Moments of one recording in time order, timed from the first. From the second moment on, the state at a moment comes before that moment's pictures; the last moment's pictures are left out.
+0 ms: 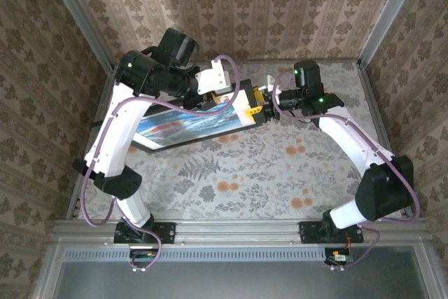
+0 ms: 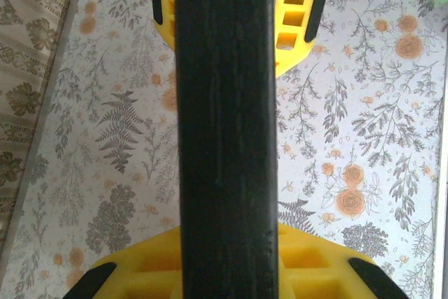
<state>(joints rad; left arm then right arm) -0.67 1.73 2.36 -1.57 0.33 0.75 0.28 1.47 1.24 -0.30 -1.09 -0.60</state>
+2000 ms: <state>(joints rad) -0.51 1.33 1.75 -0.76 0.37 0.46 0.21 1.33 0.97 -0.14 -1.01 -0.16</state>
